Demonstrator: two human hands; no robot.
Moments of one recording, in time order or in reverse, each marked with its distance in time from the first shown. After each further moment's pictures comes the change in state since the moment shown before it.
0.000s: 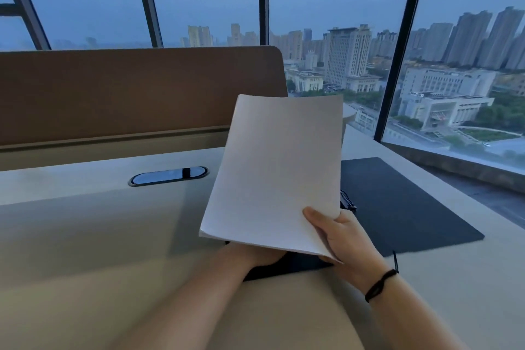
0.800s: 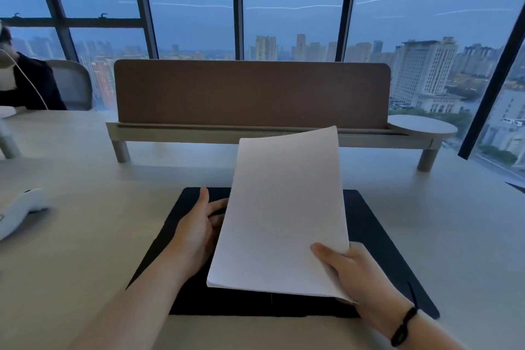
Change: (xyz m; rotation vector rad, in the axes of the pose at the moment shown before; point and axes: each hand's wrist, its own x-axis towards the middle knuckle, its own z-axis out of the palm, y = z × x) left_hand -0.250 -0.078 -0.127 -1.129 0.631 -0.404; right_hand -0.102 0.039 0.151 -0.301 -0.231 0.124
